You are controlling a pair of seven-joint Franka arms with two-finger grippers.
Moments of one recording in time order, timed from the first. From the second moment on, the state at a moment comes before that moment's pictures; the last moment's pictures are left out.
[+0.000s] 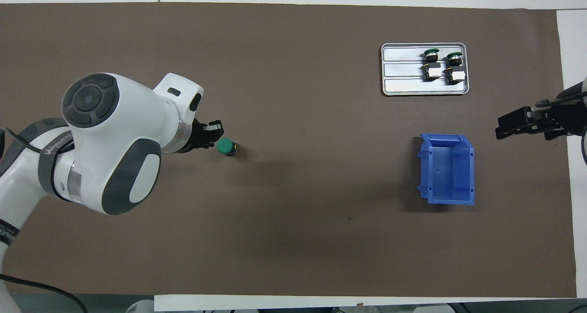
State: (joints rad) left arm -0.49 0.03 -0.03 -2.03 -0.15 2.07 -0.65; right arm 0.03 -0.05 -0.07 -1.75 0.01 1.55 0.00
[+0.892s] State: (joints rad) left arm -0.52 0.13 -0.03 -2.04 -0.14 2.18 -0.63; right arm 0.03 -0.05 -0.07 -1.75 0.01 1.55 0.00
